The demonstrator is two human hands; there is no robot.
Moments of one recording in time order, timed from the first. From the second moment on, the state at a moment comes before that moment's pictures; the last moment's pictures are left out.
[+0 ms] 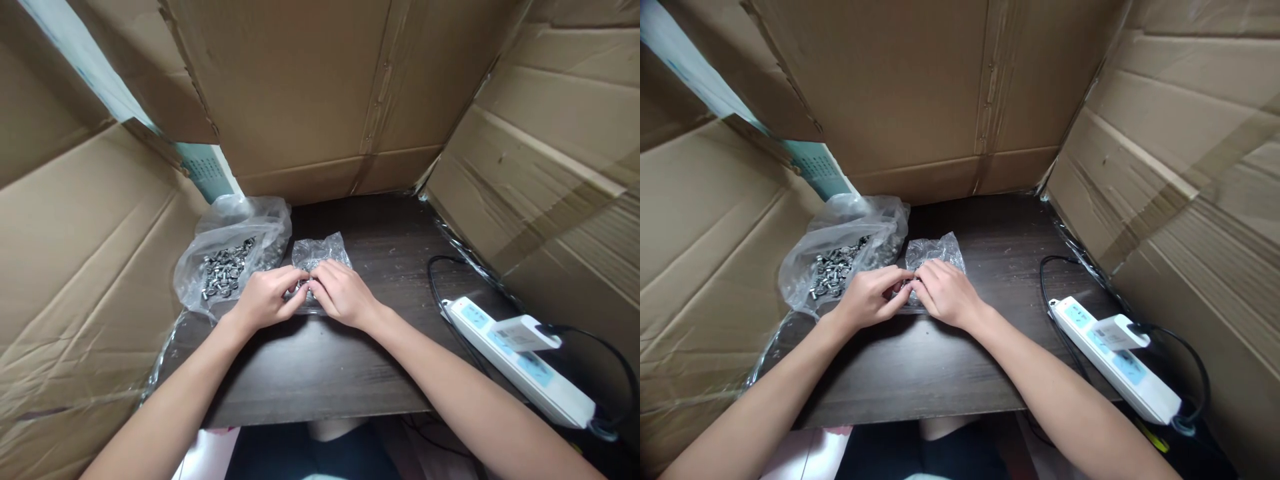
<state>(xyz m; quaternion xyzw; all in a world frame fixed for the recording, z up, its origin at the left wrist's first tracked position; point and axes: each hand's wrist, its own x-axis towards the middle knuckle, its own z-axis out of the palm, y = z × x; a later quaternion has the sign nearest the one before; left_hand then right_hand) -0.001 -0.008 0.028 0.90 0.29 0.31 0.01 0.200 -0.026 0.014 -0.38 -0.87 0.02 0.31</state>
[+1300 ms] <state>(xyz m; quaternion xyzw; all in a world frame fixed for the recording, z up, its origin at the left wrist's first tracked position) -0.010 -0.001 0.021 0.90 0.29 0.32 -0.09 0.194 -0.021 0.014 -0.37 -0.87 0.01 0.31</state>
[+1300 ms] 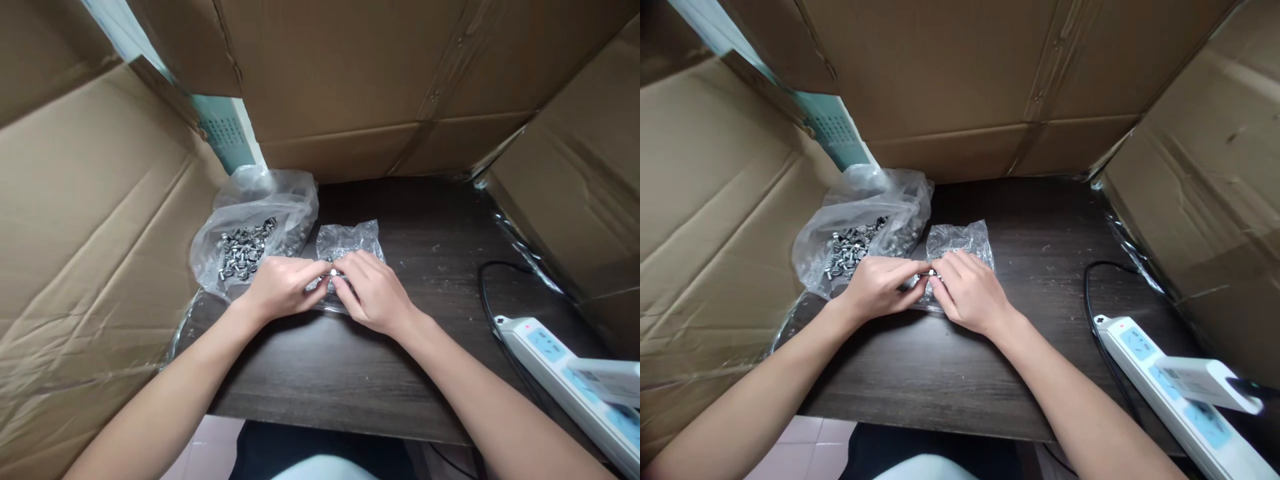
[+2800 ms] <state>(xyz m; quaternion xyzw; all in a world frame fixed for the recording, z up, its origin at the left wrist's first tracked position) -0.001 -0.008 0.010 0.91 0.31 0.29 0.01 0.203 -0.022 0.016 -0.37 -0.88 0.02 0.29</state>
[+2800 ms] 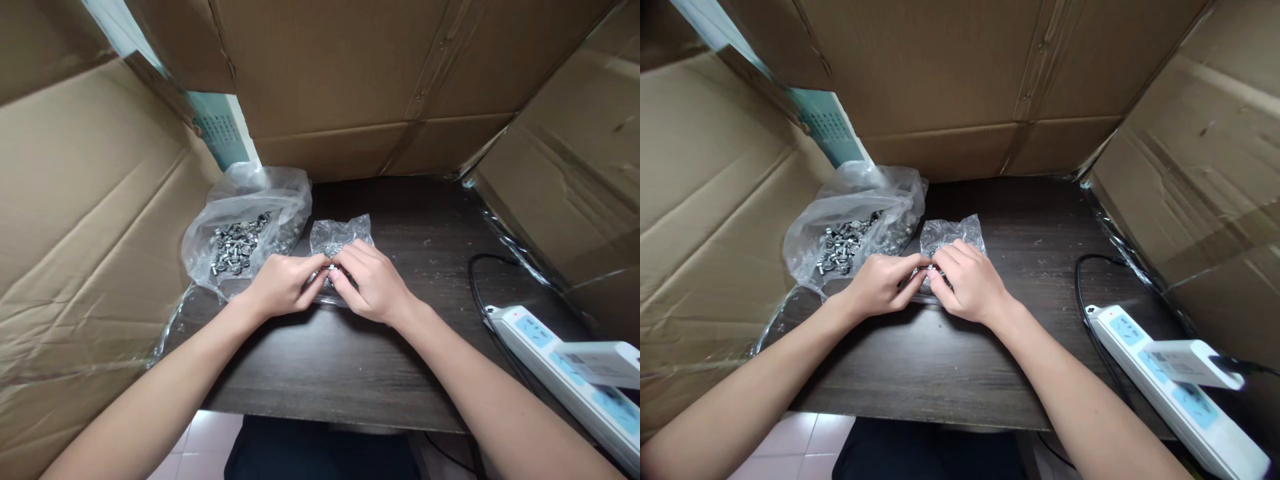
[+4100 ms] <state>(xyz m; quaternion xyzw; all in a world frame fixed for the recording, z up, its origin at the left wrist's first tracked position) -0.003 -0.008 0.012 0.90 0.31 0.31 0.02 0.198 -0.023 0.014 -0.38 -0.87 0.09 0.31</state>
